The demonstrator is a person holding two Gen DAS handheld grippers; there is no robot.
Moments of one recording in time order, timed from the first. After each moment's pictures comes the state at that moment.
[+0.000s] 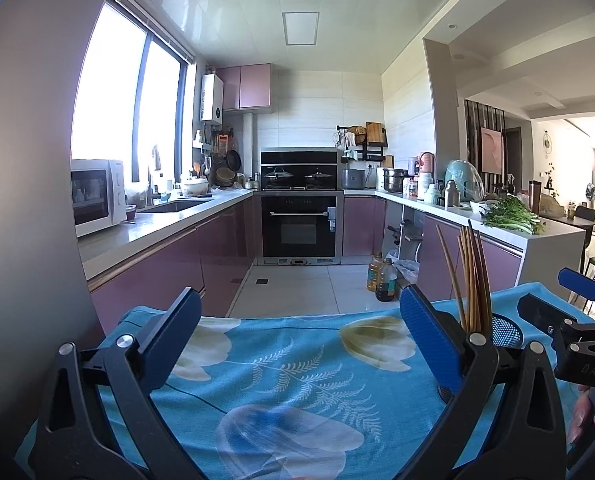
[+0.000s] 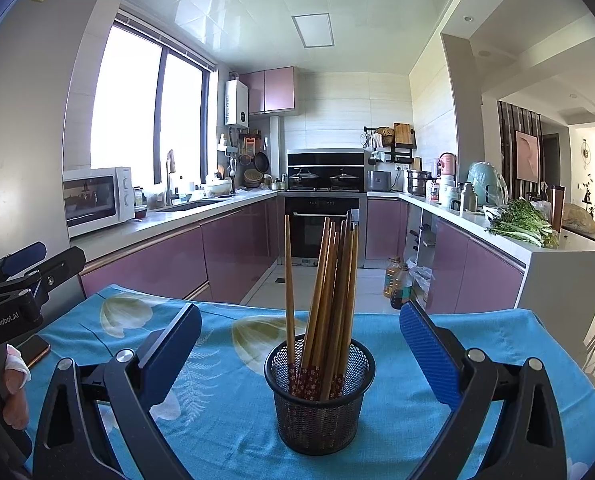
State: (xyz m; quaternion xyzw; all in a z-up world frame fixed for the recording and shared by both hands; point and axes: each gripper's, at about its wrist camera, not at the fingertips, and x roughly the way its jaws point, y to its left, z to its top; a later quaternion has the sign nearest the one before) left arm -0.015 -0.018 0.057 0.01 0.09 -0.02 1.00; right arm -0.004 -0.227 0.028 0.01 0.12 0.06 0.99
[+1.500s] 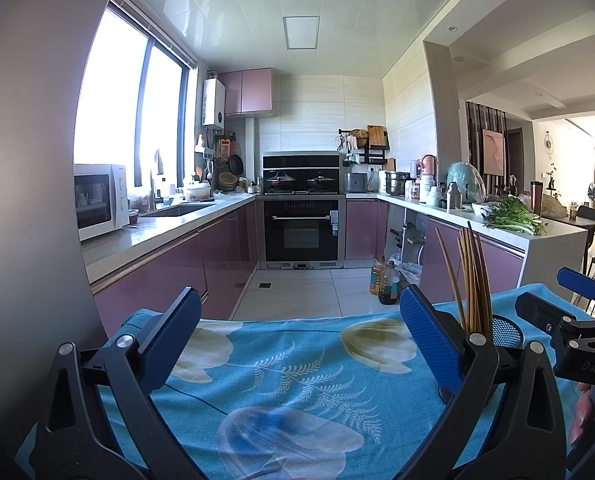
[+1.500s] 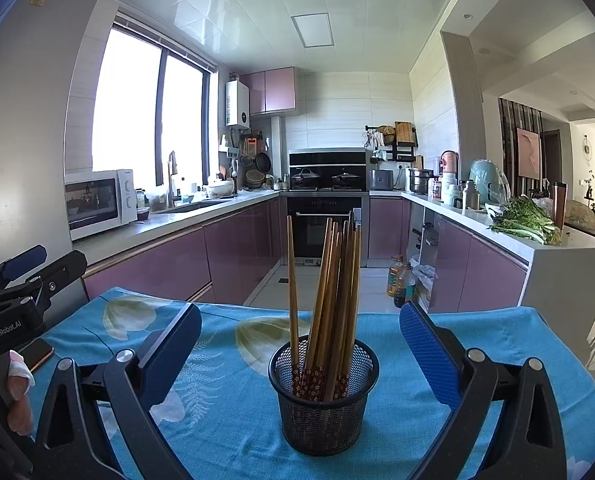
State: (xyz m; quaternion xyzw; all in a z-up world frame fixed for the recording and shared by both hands) left arm -0.018 -0.019 0.056 0.01 0.08 -0.01 1.00; right arm -0.005 -0.223 0.028 0.01 0.12 0.06 0.99
